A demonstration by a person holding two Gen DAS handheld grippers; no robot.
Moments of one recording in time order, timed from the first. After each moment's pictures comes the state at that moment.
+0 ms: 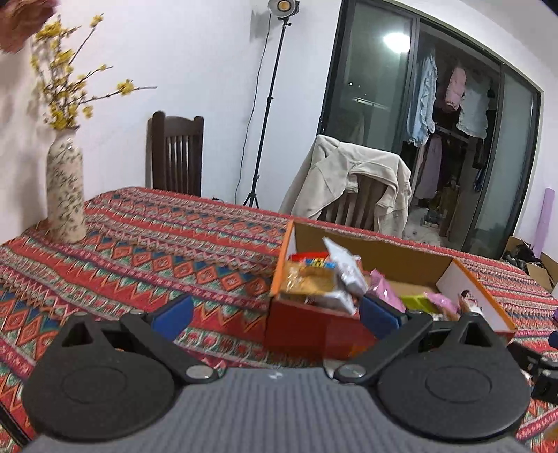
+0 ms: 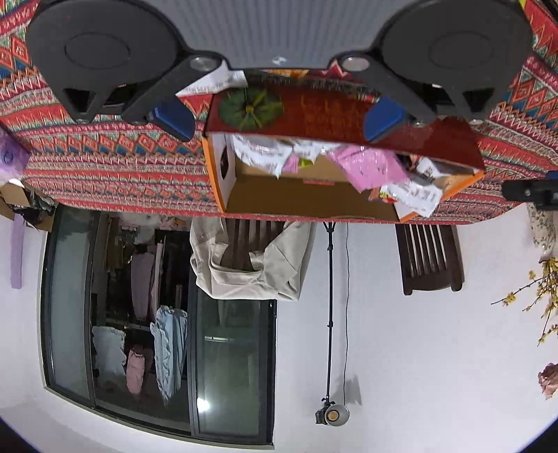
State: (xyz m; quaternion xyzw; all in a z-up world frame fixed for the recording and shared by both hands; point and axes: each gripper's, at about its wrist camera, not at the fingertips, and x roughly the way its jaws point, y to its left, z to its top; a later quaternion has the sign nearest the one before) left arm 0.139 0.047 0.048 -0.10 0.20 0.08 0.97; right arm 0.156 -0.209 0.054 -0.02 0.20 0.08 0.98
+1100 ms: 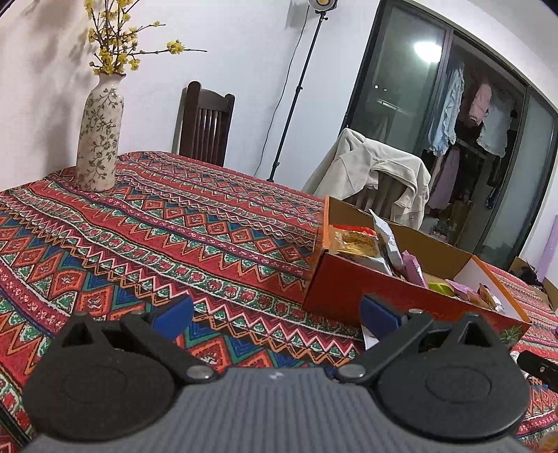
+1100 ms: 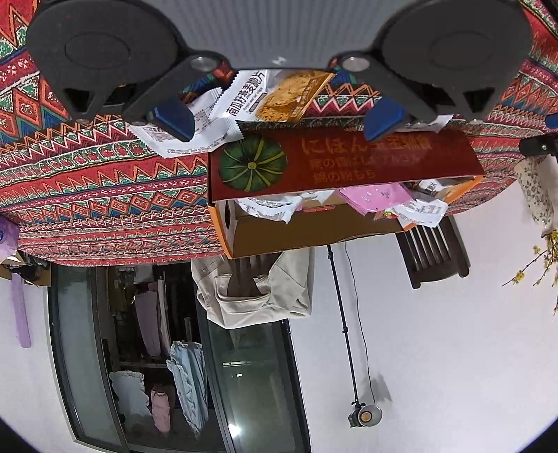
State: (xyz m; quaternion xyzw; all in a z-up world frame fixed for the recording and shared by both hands) left arm 0.117 0.076 0.010 -0.16 0.21 0.10 0.96; right arm 0.152 -0.231 0.018 0.06 0.23 0.09 0.97
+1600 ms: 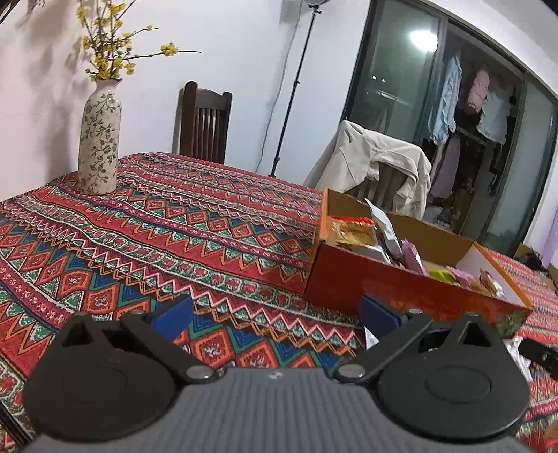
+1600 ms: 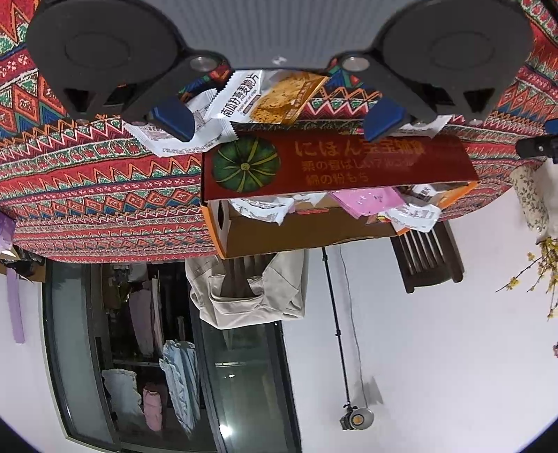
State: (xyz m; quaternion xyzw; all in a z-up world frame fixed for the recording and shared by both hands) left arm 0.111 0.067 0.014 -0.14 0.22 0.10 0.96; right arm 0.149 -0.227 0.021 0.05 0.23 0.10 0.97
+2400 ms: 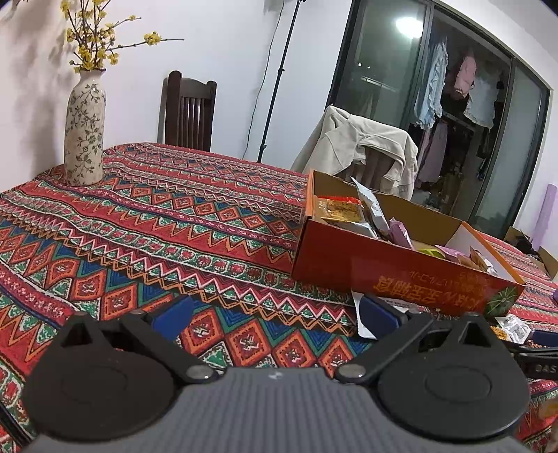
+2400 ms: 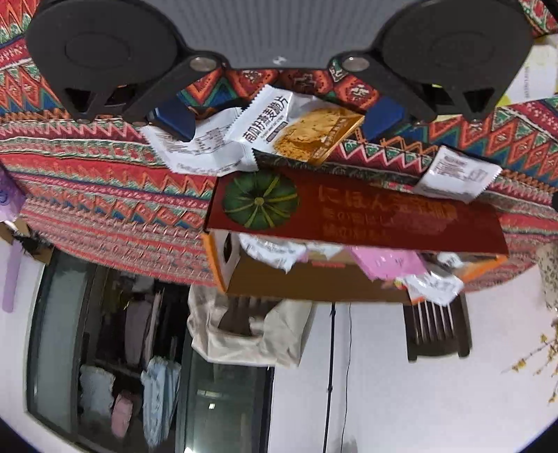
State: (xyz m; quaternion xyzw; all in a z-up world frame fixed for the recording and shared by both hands) left arm 0.111 0.065 0.004 -0.13 0.24 0.07 0.96; right arm 0.174 -0.213 0.009 -0.06 0.31 0.08 0.95
